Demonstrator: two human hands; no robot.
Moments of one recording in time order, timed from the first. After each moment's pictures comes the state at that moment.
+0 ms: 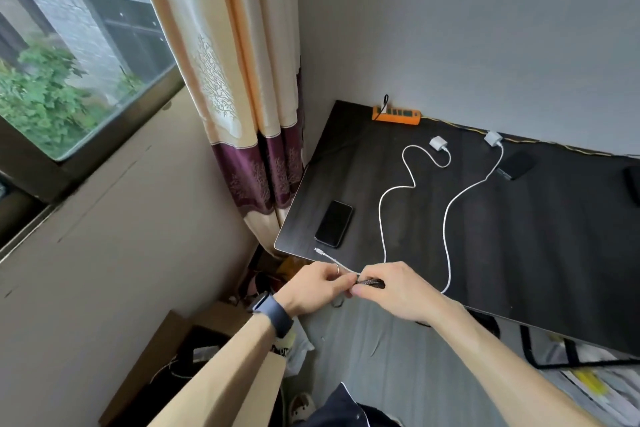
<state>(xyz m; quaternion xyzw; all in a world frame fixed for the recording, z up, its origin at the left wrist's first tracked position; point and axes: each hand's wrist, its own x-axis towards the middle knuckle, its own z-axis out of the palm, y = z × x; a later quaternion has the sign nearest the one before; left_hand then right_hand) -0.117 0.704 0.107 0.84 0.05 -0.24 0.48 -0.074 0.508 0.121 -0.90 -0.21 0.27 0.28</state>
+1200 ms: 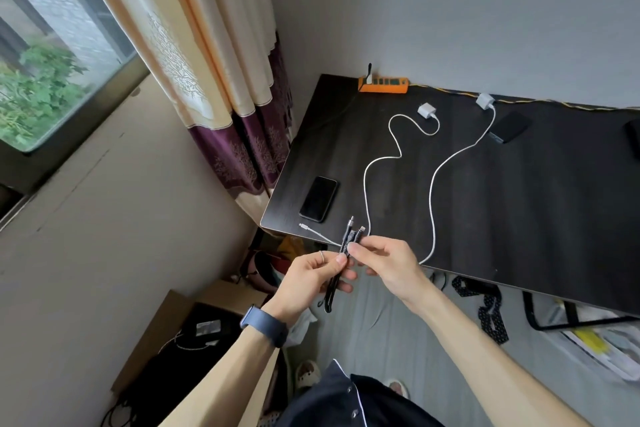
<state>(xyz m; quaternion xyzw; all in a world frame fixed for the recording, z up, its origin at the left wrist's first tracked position) -0.155 0.634 0.125 0.64 0.16 -0.16 0.74 -0.097 0.467 0.115 -0.75 -0.04 0.24 0.62</state>
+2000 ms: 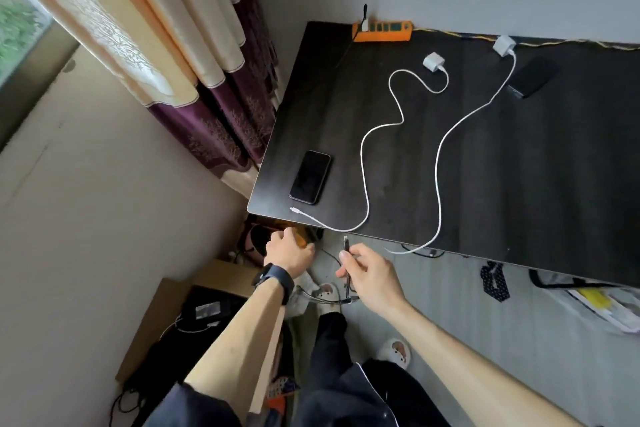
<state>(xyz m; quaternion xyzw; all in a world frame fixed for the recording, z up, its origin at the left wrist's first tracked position) -0.079 0.673 -0.011 0.88 0.31 -0.24 0.28 -0.095 0.484 0.034 -0.83 0.01 0.27 0.48</state>
